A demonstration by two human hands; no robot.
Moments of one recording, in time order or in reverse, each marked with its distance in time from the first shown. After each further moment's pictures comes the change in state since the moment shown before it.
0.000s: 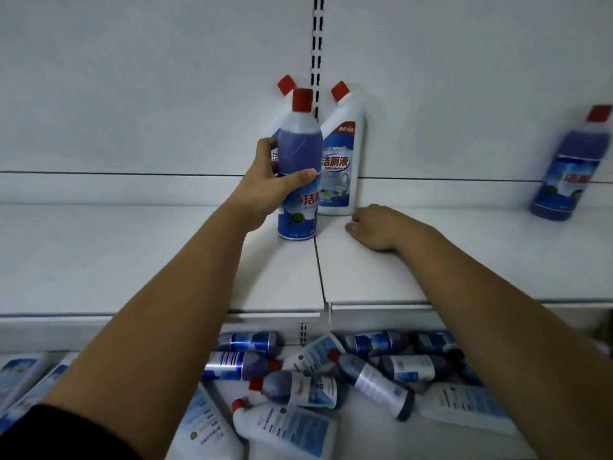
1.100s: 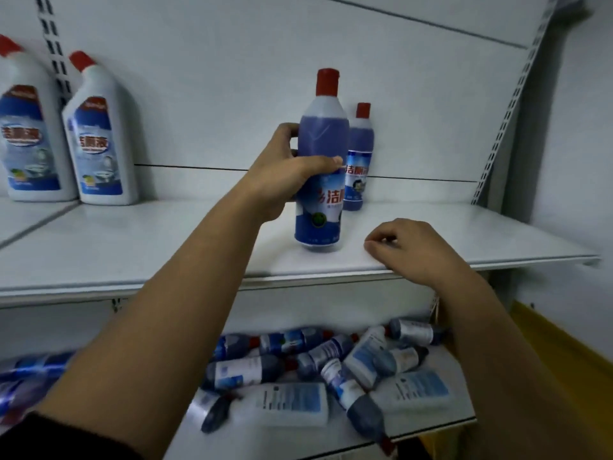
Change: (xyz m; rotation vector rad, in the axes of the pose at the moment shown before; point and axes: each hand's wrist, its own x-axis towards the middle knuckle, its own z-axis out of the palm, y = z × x) left_hand -0.016 0.080 0.373 -0.144 -0.200 0.045; right_hand -0.198 0.347 -0.057 0.138 0.301 0.087
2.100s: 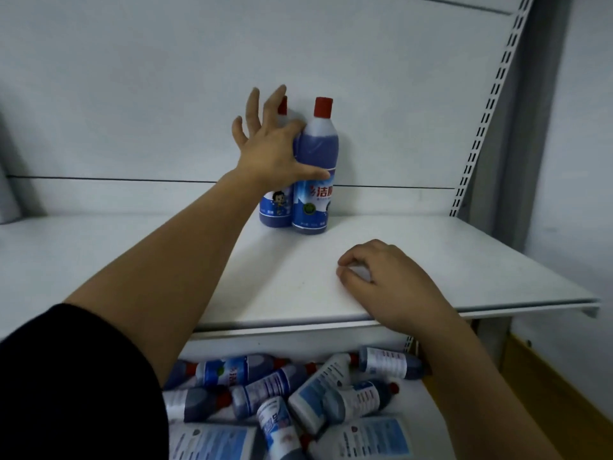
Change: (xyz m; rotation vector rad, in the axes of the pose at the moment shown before) left_hand 0.181 -0.044 0.123 1.237 0.299 0.347; right_hand 0.032 0.137 -0.023 0.069 -0.058 -0.101
